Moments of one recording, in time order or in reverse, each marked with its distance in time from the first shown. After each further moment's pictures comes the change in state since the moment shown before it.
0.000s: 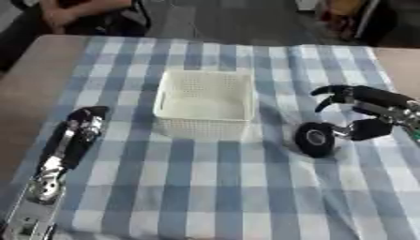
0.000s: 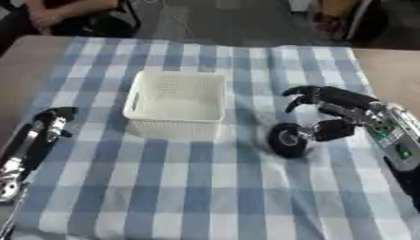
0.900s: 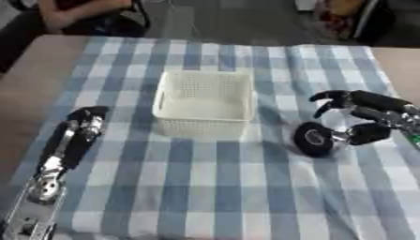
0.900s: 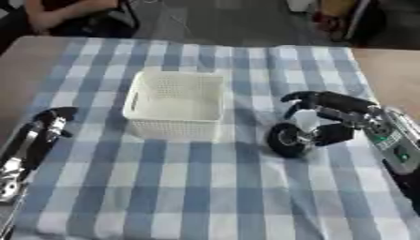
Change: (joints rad) left arm 0.000 0.000 0.000 0.000 0.000 0.000 0.000; right arm 0.017 0.003 0.014 0.005 -0.013 0.000 0.025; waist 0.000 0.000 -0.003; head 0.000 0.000
